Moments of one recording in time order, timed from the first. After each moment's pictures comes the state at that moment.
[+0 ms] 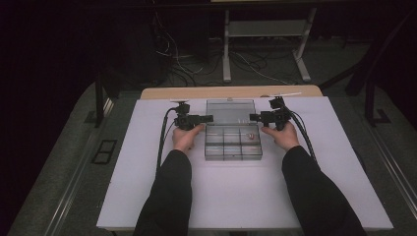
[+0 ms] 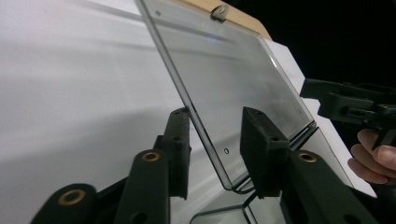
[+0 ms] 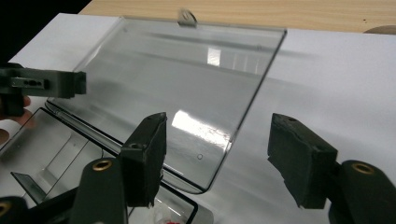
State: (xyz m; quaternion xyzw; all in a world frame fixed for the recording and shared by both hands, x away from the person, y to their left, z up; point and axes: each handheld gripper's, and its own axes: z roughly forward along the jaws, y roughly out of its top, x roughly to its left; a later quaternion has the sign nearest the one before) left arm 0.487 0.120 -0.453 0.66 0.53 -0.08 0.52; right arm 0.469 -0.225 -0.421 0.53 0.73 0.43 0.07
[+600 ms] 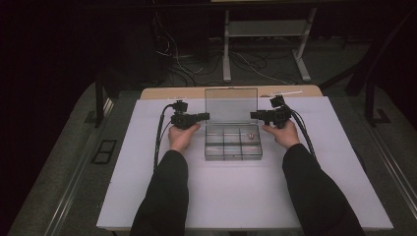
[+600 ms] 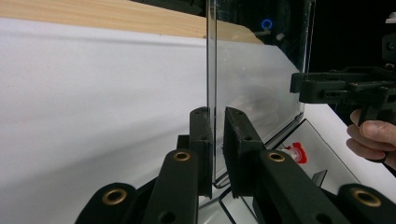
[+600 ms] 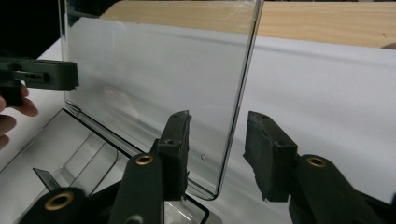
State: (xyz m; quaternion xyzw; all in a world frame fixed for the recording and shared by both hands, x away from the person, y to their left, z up) left arm 0.477 0.125 -0.436 0.70 0.47 -0.02 0.54; right arm 0.471 -0.227 -0.417 0.50 0.74 0.45 0.06
